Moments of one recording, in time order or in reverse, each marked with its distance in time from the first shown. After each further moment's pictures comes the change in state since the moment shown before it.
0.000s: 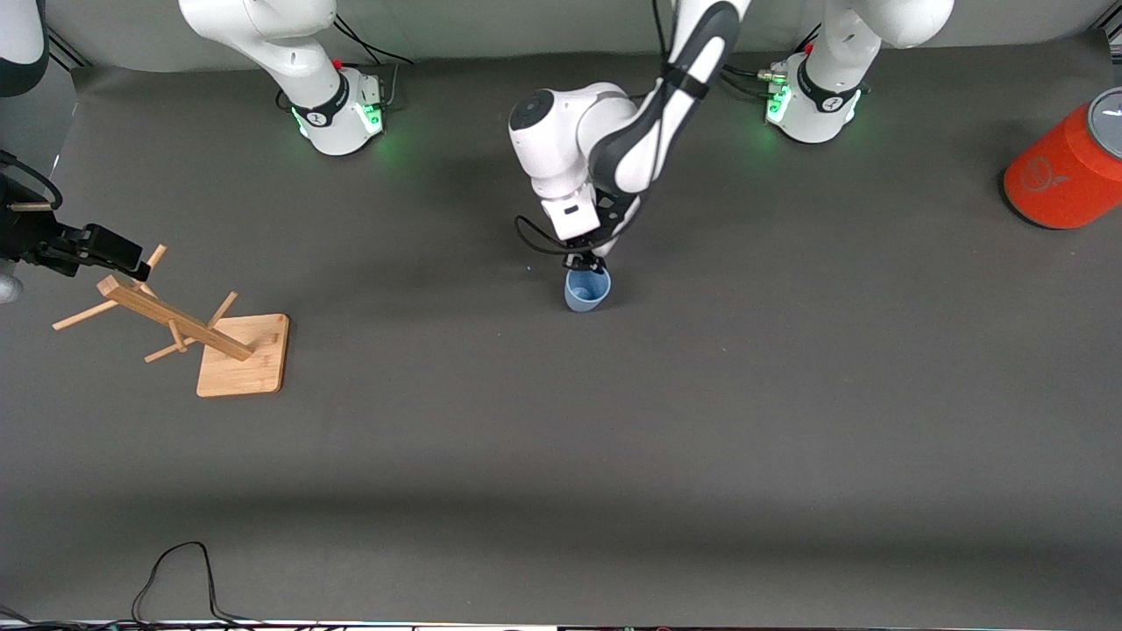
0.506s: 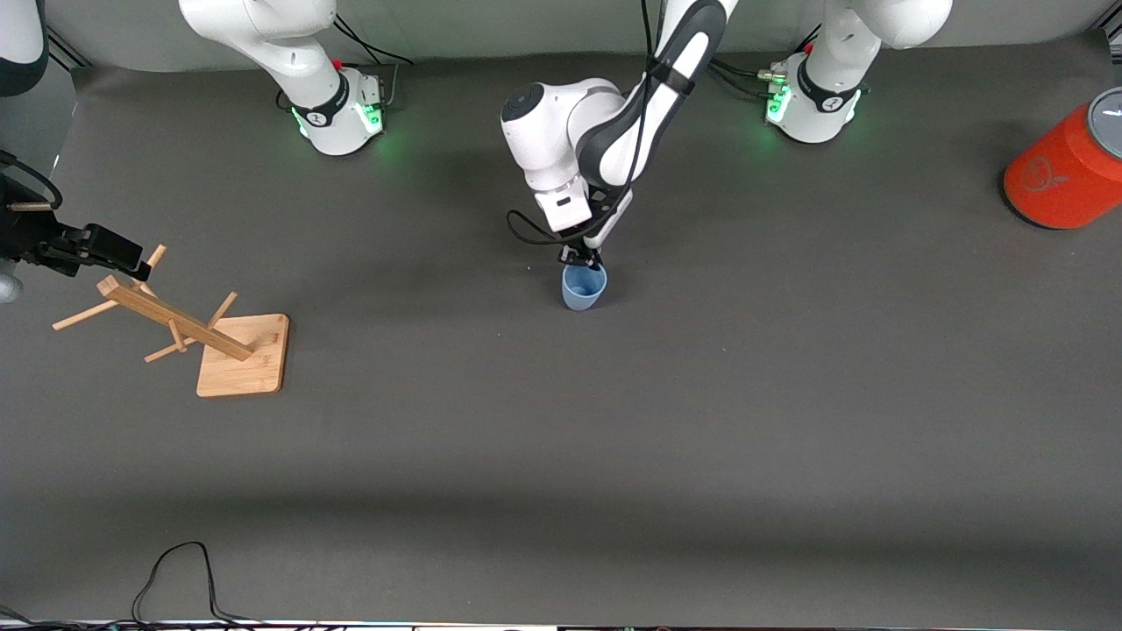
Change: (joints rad) left arm -0.007 0.002 0.006 0.001 0.007 0.000 -0.015; right arm 0.000 0.000 0.000 0.000 0.001 0.000 0.000
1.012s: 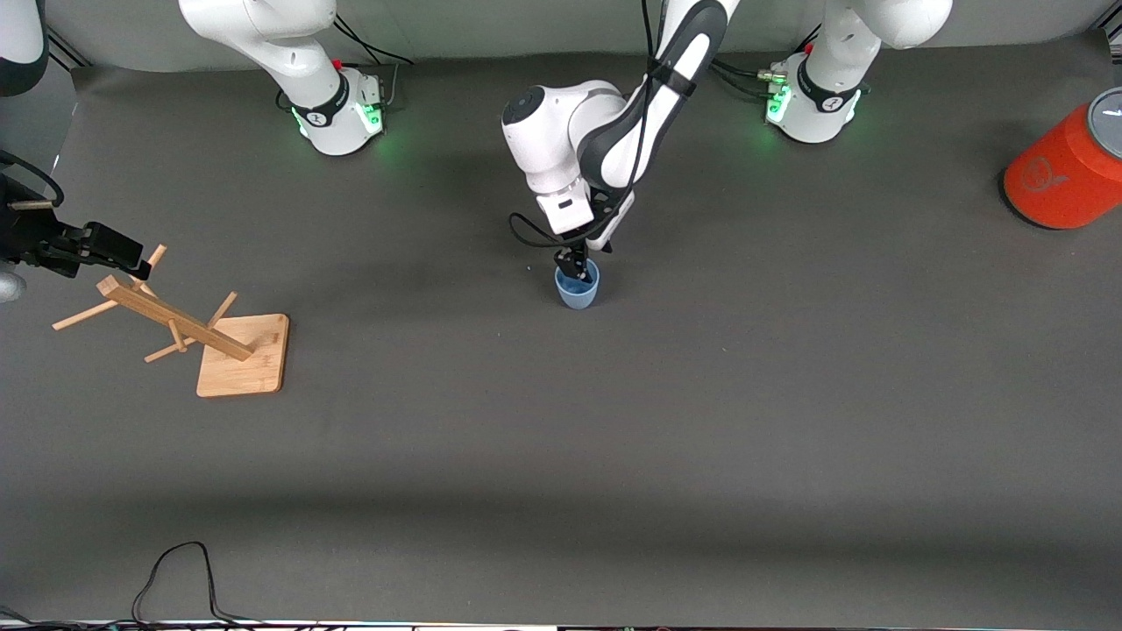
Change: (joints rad) left arm 0.004 0.001 0.005 0.014 0.007 -0.008 0.004; right arm 0.000 0.000 0.000 0.000 0.000 0.000 -0.074
